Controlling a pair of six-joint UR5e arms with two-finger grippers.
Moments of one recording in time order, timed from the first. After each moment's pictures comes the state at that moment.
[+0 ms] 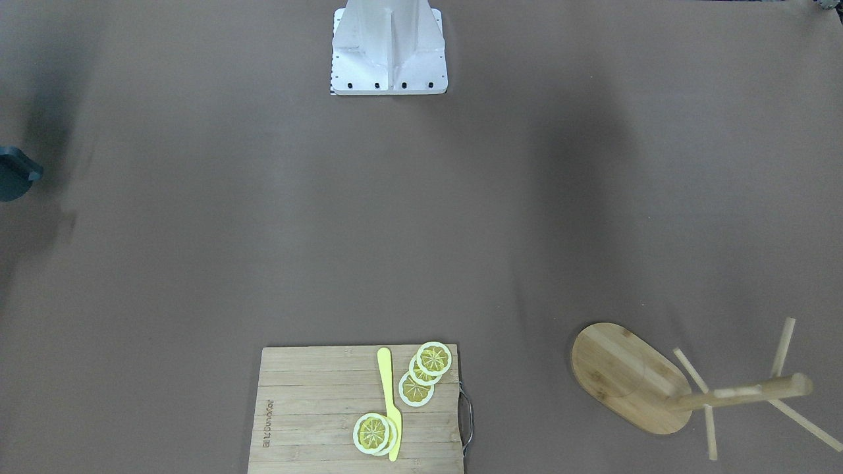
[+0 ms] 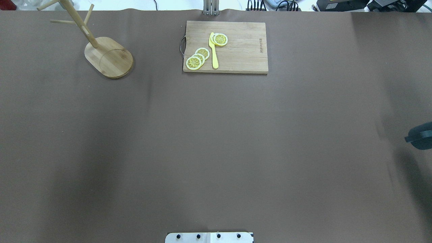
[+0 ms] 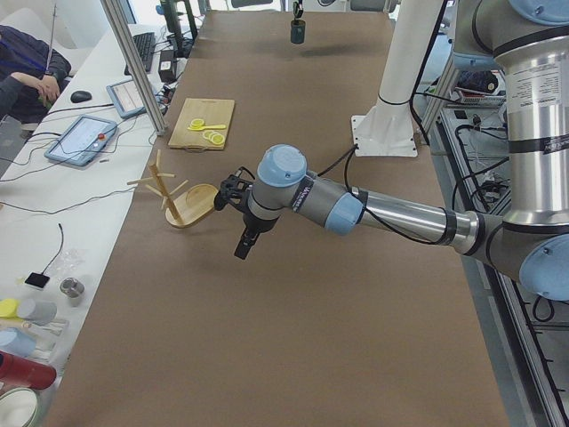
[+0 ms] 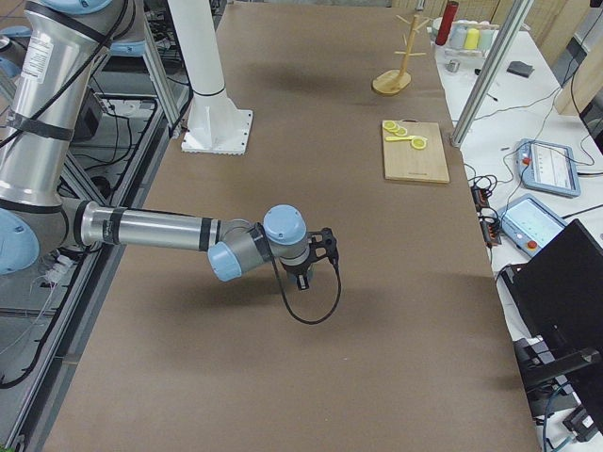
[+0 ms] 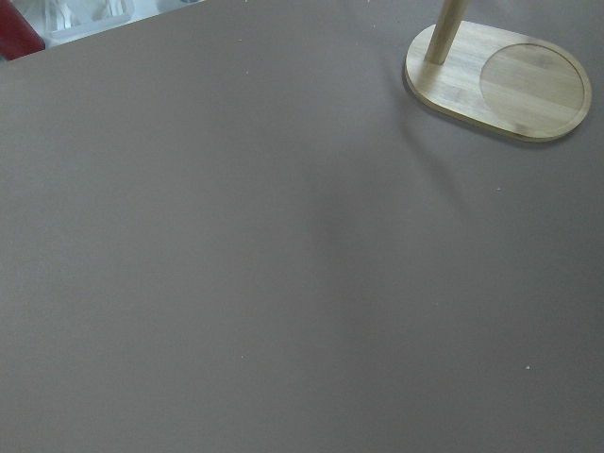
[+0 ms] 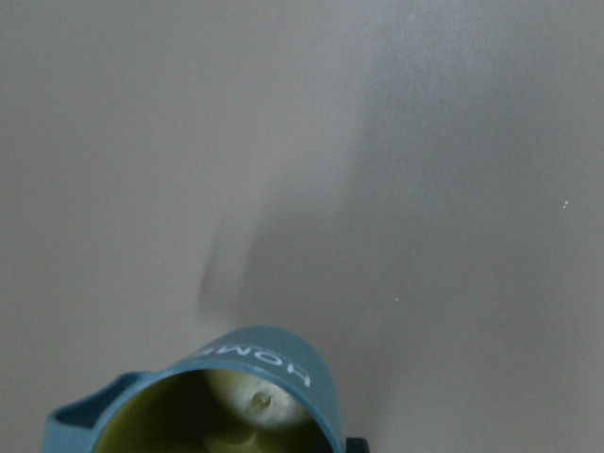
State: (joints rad) left arm -1.55 -1.41 -1.95 -1.85 -2.37 -0.03; right arm 1.36 -1.86 1.81 -1.09 2.40 0.20
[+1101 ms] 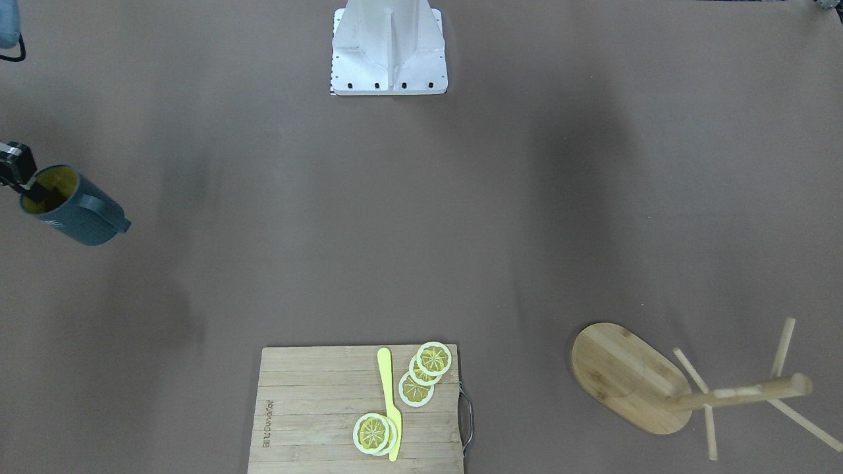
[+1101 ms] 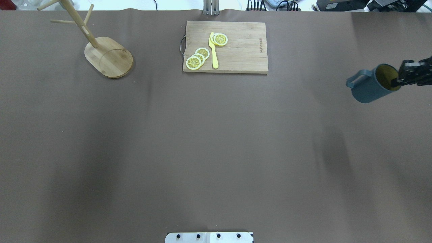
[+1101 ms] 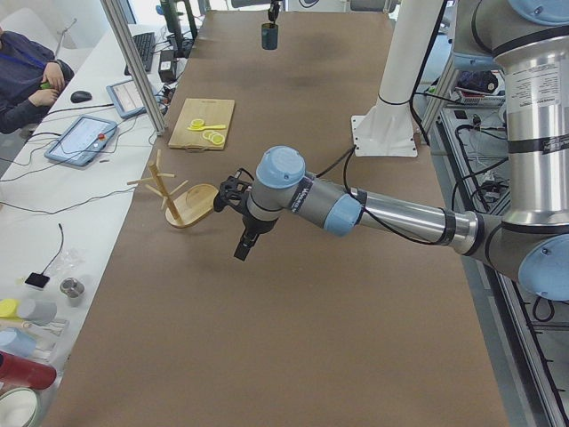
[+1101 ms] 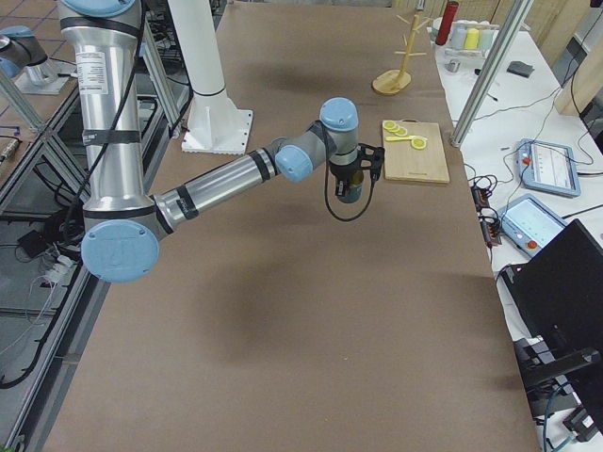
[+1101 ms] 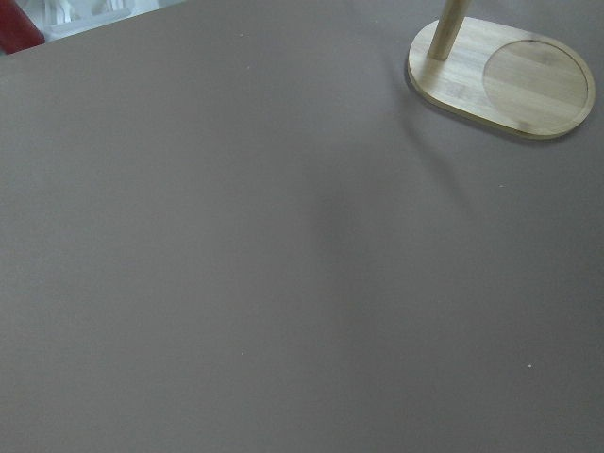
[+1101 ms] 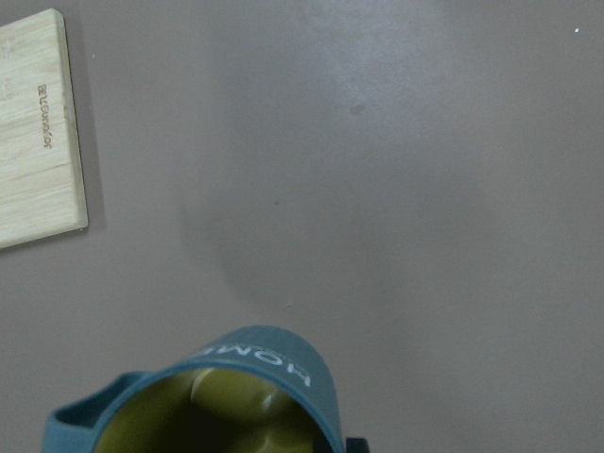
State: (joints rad) left arm -1.55 -1.41 -1.94 -1.85 -2.37 -0.03; right arm 1.12 -1.46 2.01 -1.41 2.27 1.07
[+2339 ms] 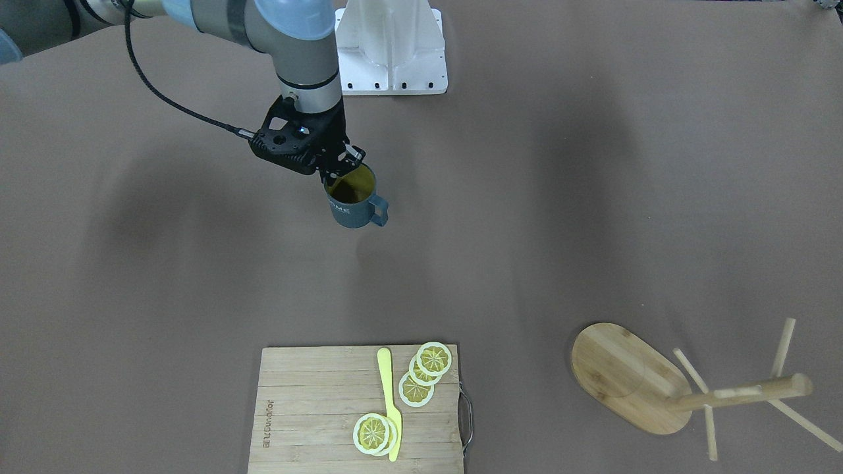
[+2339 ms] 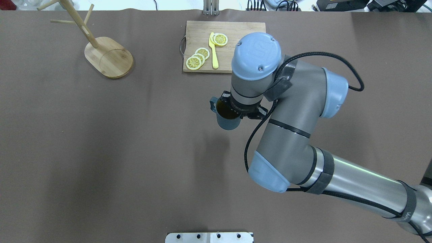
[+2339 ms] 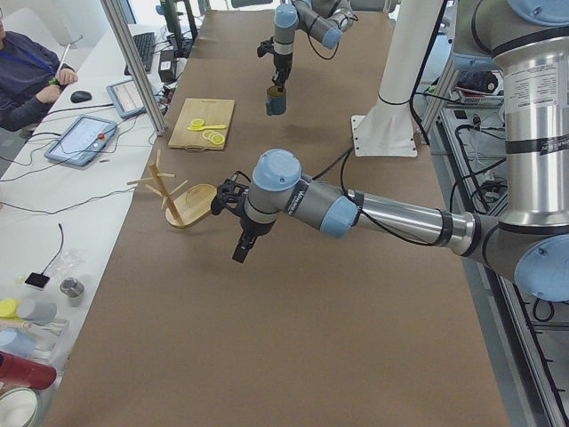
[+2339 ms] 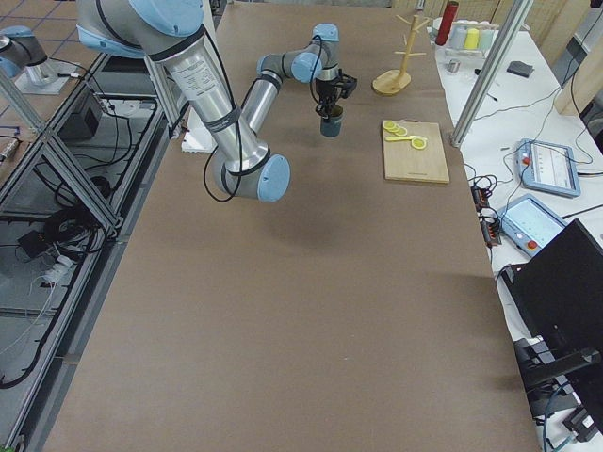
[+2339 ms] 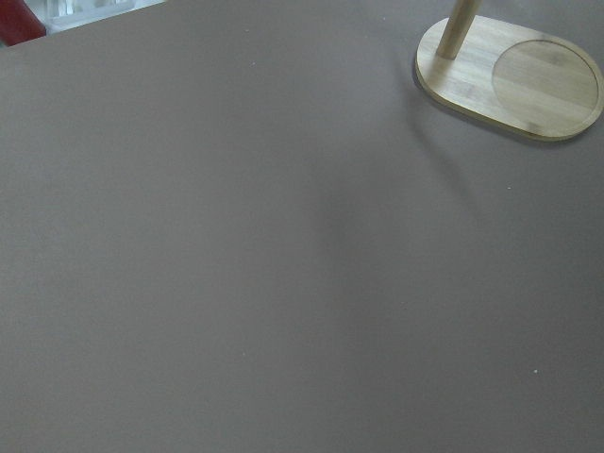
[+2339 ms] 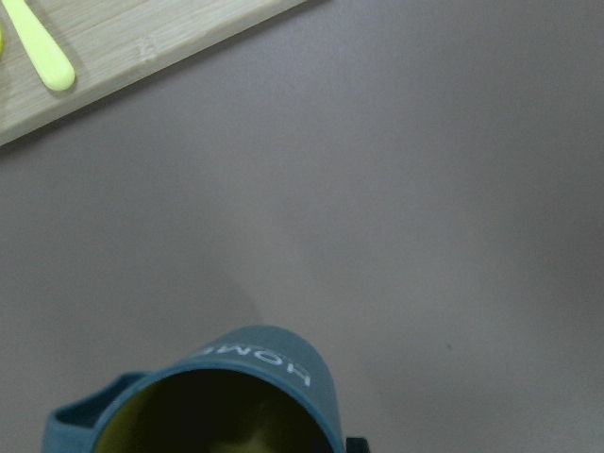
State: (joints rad) left arm -1.55 -1.42 -1.92 -1.84 -2.37 -0.04; right arm 0.56 -0.79 1.75 -1.84 1.86 1.68
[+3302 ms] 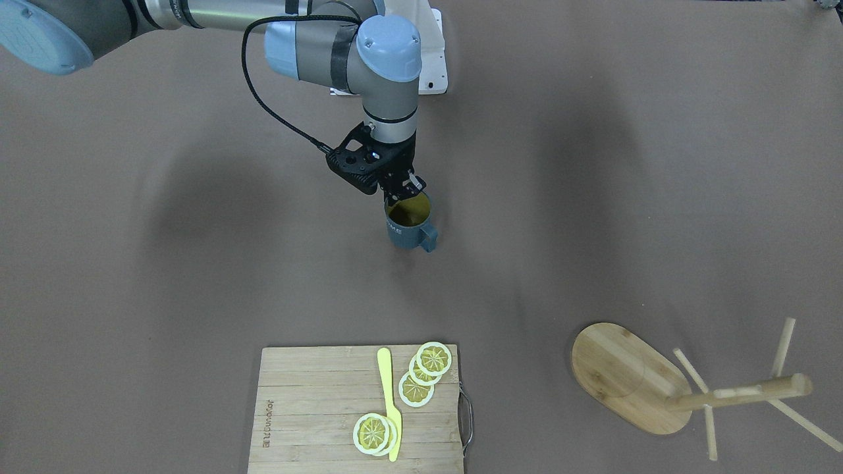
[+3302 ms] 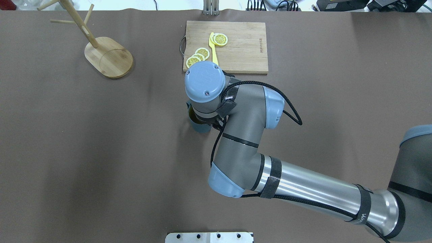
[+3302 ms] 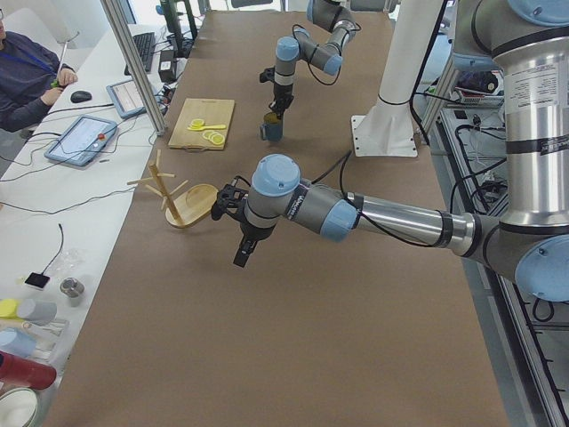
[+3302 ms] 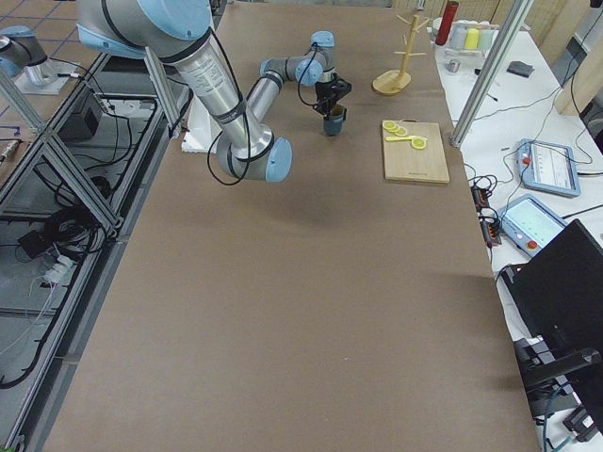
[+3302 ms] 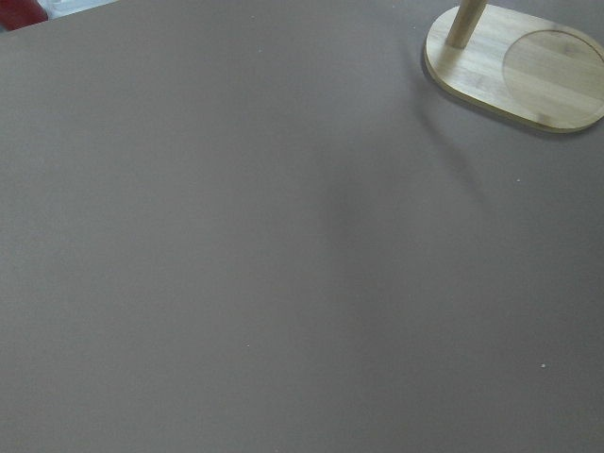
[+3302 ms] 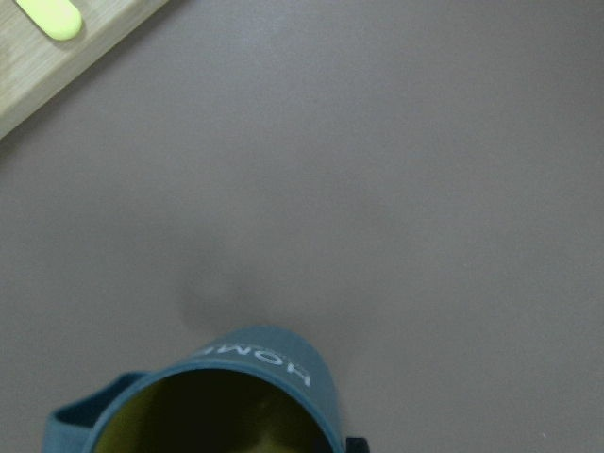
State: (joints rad) left arm -1.54 -1.42 -1.91 -1.85 -2.37 -0.04; right arm 0.48 -0.68 1.53 -1.68 1.79 1.93
